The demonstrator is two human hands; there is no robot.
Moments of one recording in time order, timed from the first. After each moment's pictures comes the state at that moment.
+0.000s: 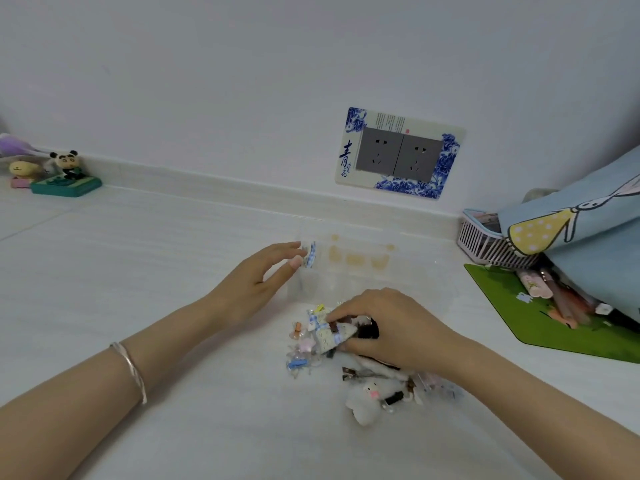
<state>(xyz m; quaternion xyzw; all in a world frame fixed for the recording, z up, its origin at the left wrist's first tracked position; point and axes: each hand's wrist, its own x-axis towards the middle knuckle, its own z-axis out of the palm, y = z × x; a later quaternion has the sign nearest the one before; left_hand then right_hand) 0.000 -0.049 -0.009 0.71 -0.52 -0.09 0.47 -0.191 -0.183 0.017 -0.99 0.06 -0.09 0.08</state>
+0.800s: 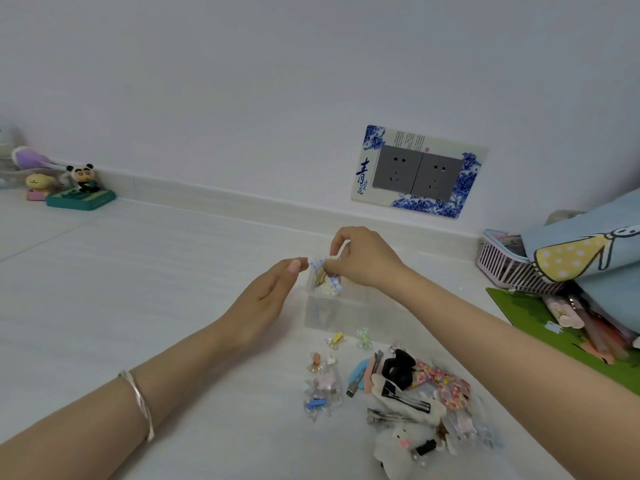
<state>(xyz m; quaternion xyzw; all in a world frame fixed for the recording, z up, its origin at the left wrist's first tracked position) 0.019 -0.053 -0.017 0.68 -0.46 -0.15 0.55 -0.068 -0.207 0.058 -0.93 0.25 -0.16 0.21</state>
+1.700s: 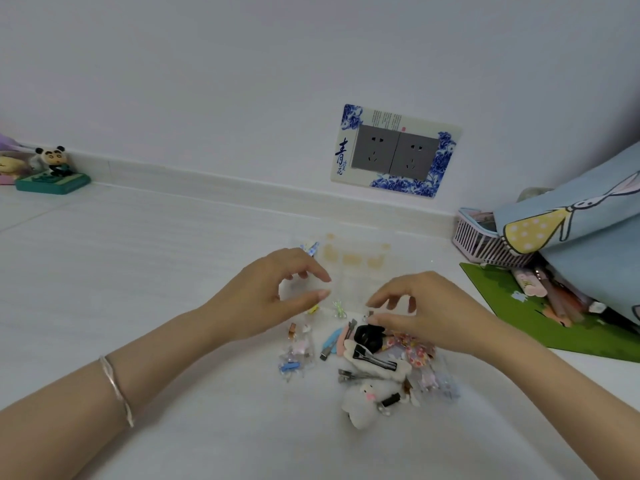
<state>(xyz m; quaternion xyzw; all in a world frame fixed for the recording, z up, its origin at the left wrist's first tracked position) -0.022 -0.047 0.003 0.66 -0.63 -0.01 0.42 -0.213 -0.208 0.042 -0.97 0.16 -0.10 0.14</state>
